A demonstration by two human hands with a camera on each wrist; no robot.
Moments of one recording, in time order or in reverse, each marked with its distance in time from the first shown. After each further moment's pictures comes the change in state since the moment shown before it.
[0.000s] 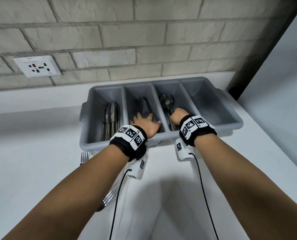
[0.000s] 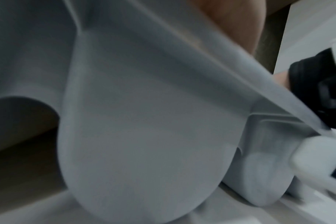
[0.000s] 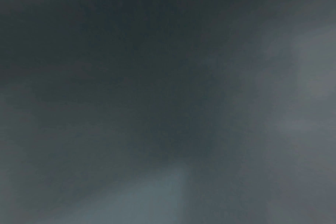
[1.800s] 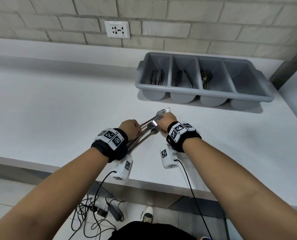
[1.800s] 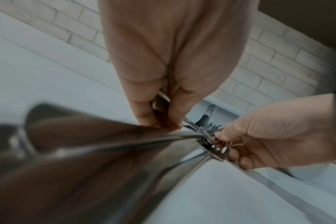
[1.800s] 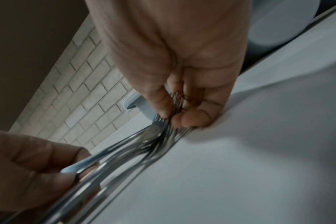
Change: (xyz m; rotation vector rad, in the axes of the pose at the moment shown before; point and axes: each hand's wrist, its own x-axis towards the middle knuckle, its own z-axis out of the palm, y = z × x) left_hand -0.220 -0.157 0.077 -0.265 0.179 -0.200; right_hand -0.191 -0.026 0.153 0.385 -0.212 -0.222
